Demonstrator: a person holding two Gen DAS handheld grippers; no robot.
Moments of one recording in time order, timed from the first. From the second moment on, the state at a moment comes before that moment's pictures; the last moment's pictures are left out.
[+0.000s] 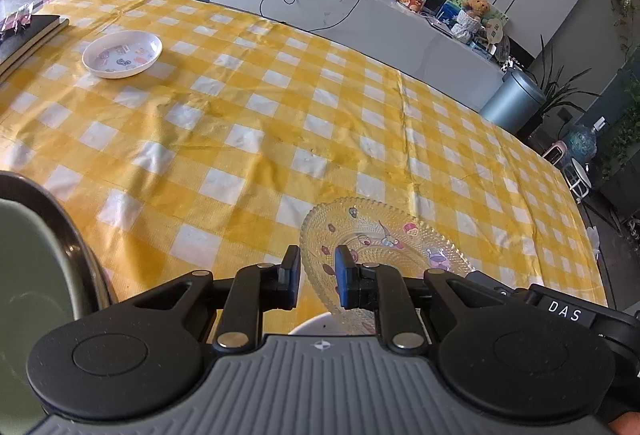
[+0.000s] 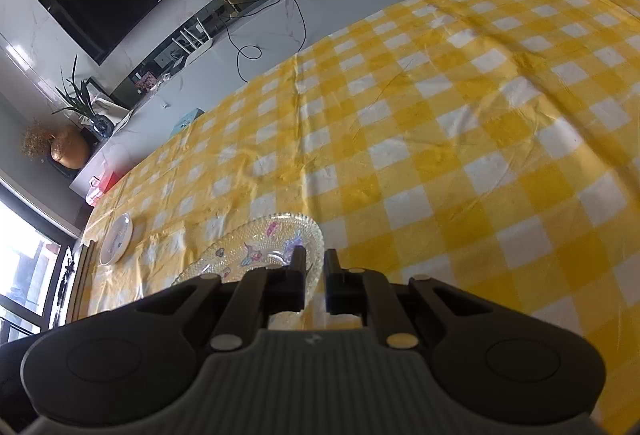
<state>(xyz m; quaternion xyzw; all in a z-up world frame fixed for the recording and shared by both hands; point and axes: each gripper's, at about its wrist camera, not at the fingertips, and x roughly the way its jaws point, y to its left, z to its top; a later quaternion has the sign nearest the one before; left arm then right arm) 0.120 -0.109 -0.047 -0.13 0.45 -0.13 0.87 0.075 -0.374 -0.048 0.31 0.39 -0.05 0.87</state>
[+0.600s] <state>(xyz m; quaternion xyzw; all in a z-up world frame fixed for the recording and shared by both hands) 0.054 -0.091 -0.040 -0.11 0.46 -0.15 0.87 0.005 -0.358 -0.035 0.32 0.40 -0.06 0.86</state>
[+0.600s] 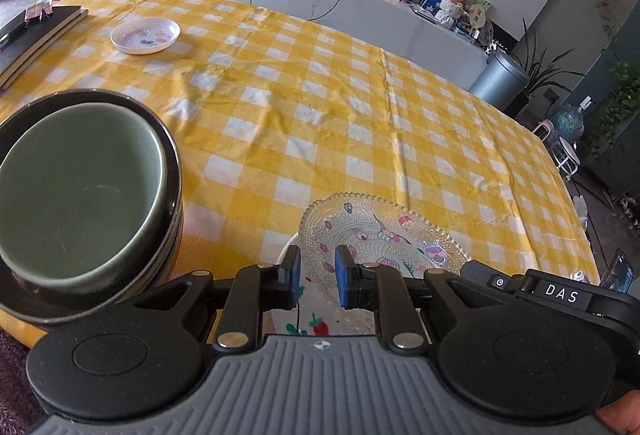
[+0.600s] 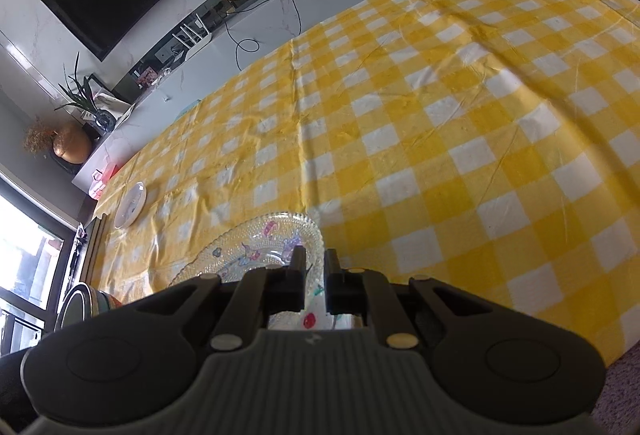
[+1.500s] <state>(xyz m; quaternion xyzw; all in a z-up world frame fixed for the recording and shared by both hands) 0.043 -0.082 -0.061 -0.11 0.48 -0.14 0.86 -0.004 -0.334 -0.046 0.26 0.43 -0.07 0.86</state>
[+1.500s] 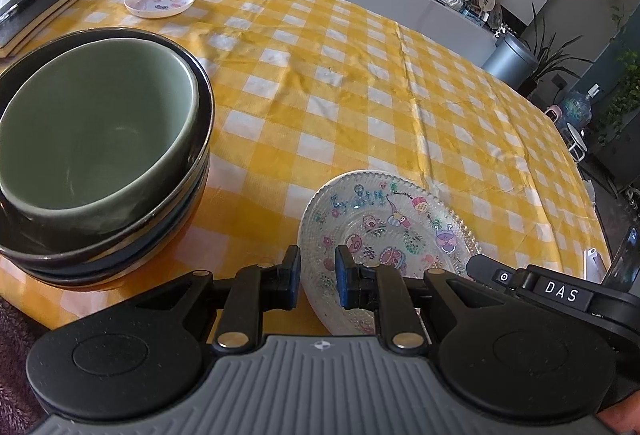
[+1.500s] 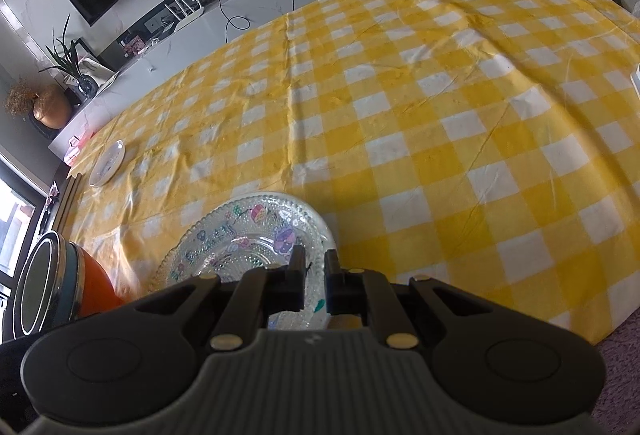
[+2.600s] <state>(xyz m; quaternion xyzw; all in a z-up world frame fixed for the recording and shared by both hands) 0.043 -0.086 -0.061 -0.08 0.48 -0.14 0.86 -0.005 -0.316 -0.038 0.17 0.41 -0.09 0.89</state>
